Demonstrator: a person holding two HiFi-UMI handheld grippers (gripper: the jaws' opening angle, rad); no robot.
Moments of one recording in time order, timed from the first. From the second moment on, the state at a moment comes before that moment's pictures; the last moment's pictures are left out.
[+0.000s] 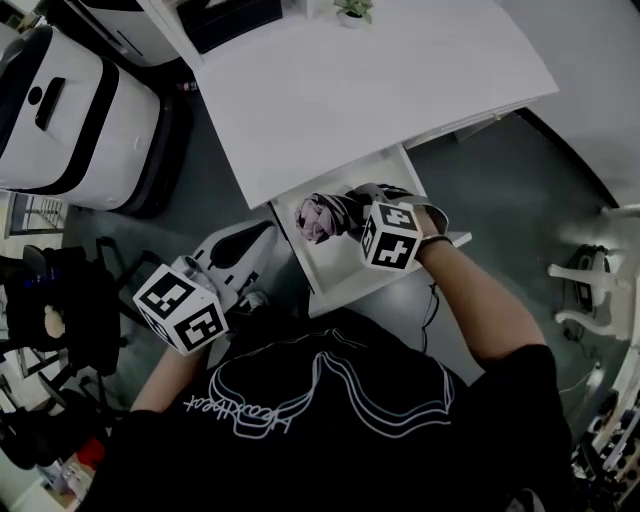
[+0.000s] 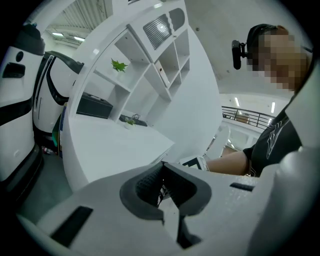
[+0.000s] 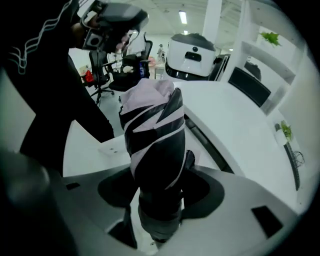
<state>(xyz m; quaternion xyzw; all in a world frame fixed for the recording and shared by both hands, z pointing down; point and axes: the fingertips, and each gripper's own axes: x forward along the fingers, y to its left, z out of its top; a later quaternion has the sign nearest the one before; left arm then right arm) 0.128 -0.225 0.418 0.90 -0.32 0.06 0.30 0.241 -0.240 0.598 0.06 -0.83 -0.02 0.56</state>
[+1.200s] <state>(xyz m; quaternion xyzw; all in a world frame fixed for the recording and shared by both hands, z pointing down) 0.051 -0.238 0.488 0.83 -0.42 0.05 0.35 0.237 -0.242 0.759 -0.02 -0.74 0.01 0.68</state>
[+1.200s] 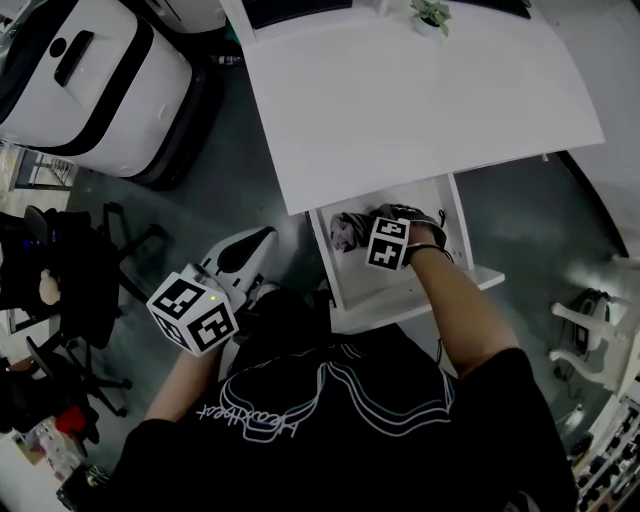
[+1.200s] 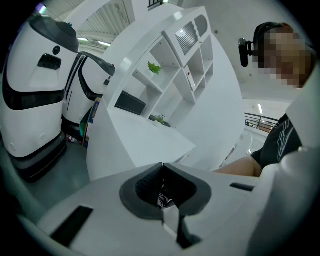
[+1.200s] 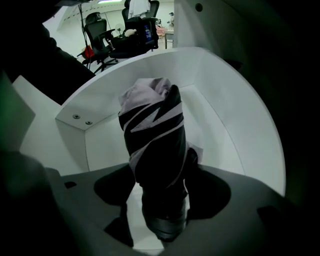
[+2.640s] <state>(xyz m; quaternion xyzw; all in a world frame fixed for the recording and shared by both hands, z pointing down) 0.090 -0.178 0.262 0.96 -0.22 0.00 0.19 0.195 -0.166 0.251 0.33 -0.93 0.14 -0.07</state>
